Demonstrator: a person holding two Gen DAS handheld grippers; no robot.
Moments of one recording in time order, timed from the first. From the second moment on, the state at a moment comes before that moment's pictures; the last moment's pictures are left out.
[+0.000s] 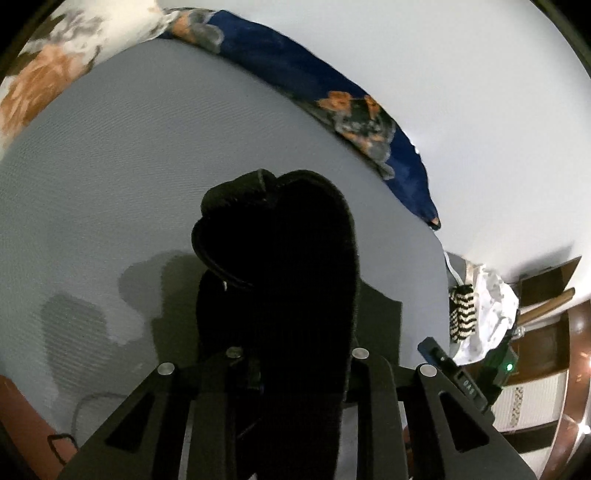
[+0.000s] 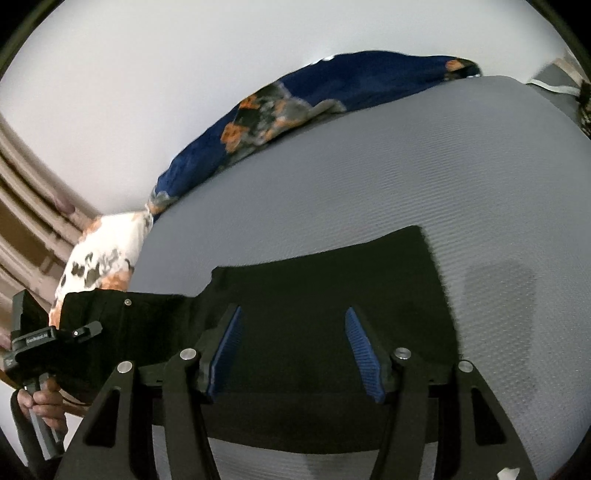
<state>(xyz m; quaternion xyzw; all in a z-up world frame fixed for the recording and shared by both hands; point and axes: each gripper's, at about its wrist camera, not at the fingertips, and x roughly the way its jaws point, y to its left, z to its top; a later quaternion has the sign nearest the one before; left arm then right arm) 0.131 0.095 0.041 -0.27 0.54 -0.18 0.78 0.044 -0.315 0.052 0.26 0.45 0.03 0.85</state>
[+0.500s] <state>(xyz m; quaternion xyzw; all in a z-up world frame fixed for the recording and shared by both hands) 0.132 -0.074 0.035 -0.20 0.56 -0.24 0.77 0.004 -0.392 0.044 0.28 0.42 -0.03 0.86</state>
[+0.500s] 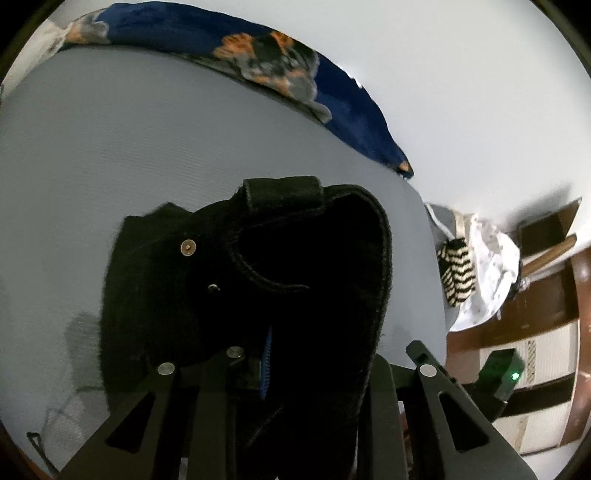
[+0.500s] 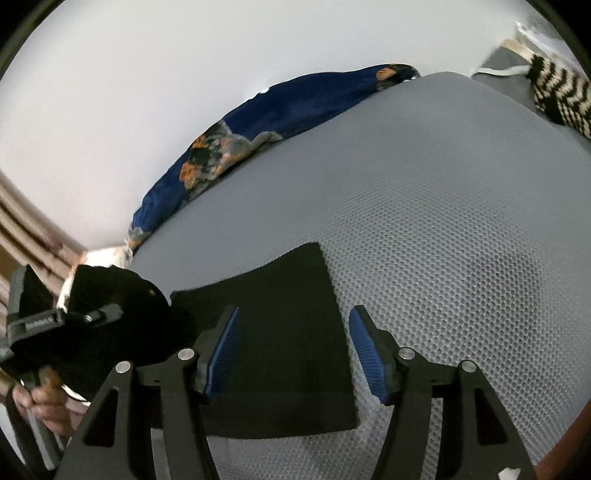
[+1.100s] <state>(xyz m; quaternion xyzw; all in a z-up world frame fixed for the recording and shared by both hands) 0.125 -0.145 -0.004 -0.11 0.57 -0.21 0.79 -0.001 -0.406 0.042 0.30 0.41 -0.02 0.86</state>
